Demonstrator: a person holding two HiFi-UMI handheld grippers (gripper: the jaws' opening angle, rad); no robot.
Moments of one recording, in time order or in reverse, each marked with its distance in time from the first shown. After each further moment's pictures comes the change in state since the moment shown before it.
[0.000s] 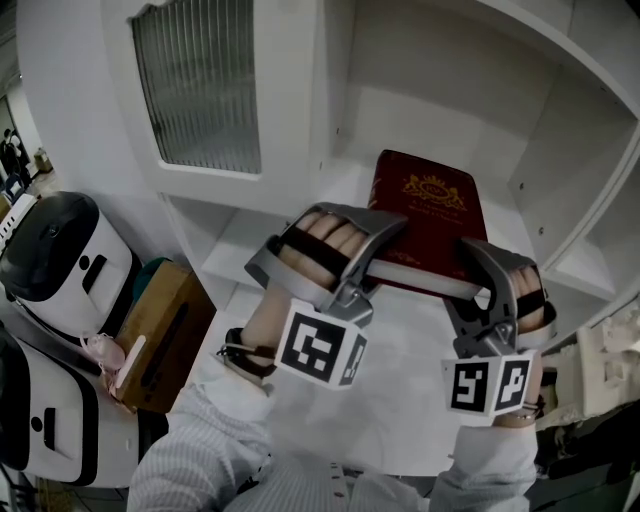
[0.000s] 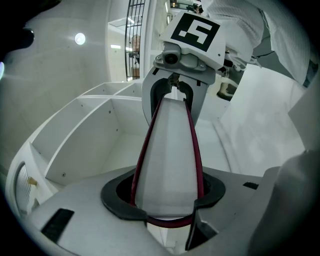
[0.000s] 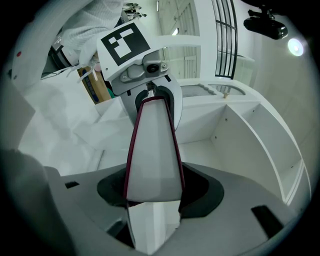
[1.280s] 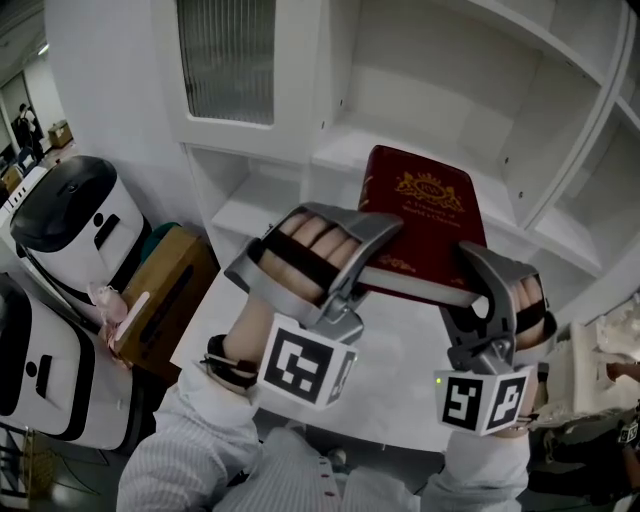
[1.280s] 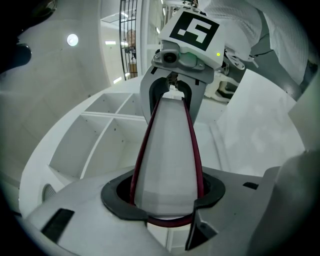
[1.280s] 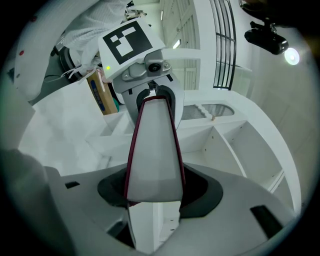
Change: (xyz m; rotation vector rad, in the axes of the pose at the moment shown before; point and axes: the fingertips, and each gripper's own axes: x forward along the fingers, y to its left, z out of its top) left arm -0.093 -0.016 0.088 0.046 0.097 0.015; right arm -0.121 0.015 0.031 -0.030 -0.076 -0.026
